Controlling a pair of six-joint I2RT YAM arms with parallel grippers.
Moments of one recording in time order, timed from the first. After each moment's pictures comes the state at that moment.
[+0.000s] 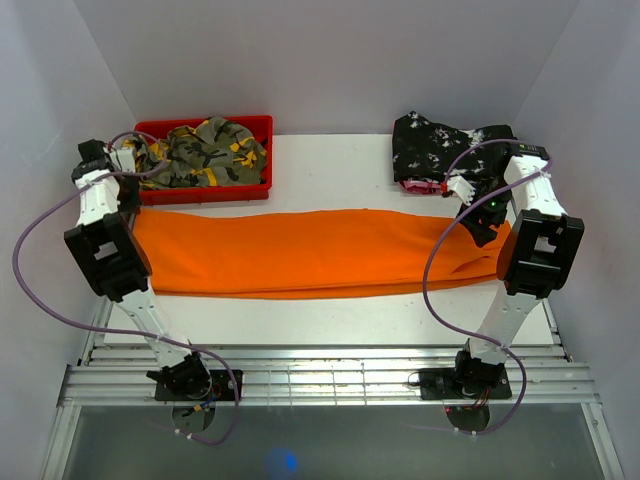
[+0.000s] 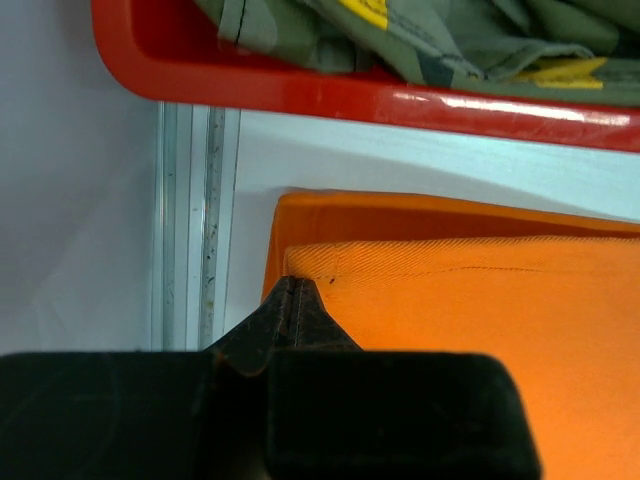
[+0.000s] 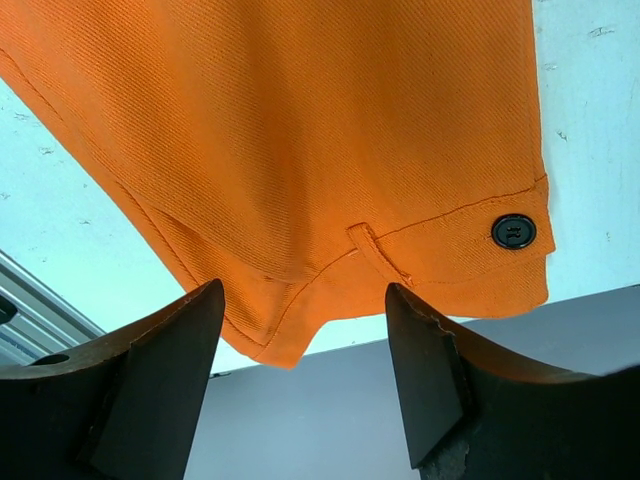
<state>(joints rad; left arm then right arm) 0.46 2.03 1.76 -0.76 0.12 0.31 -0.17 1.94 1.69 -1.34 -0.20 -1.32</state>
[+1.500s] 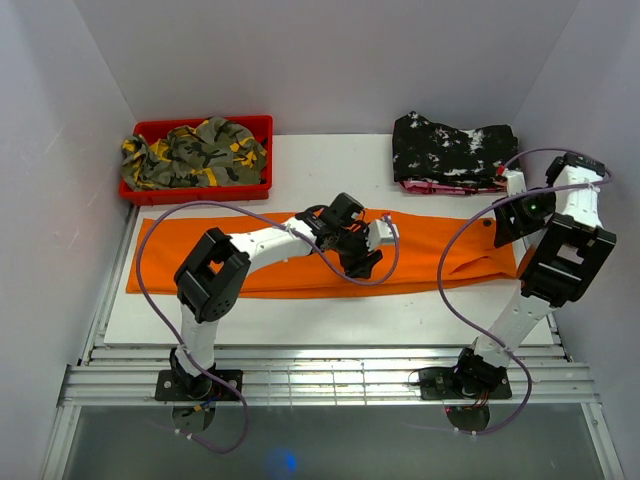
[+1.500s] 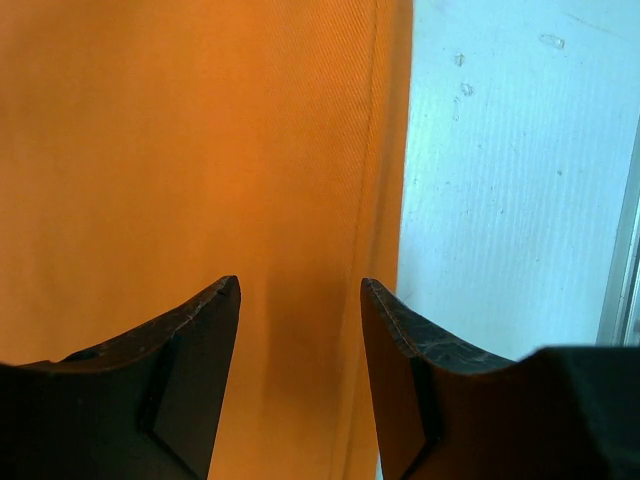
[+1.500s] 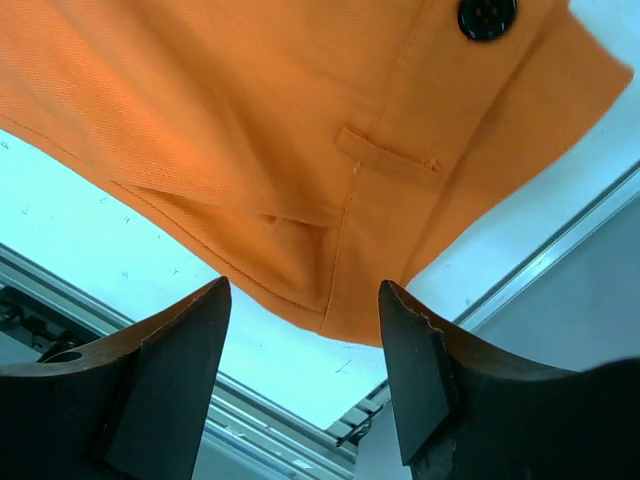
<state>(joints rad) -0.82 1.96 1.43 -0.35 0.51 0.42 -0.43 1.93 1.70 -1.32 -0.42 -1.00</state>
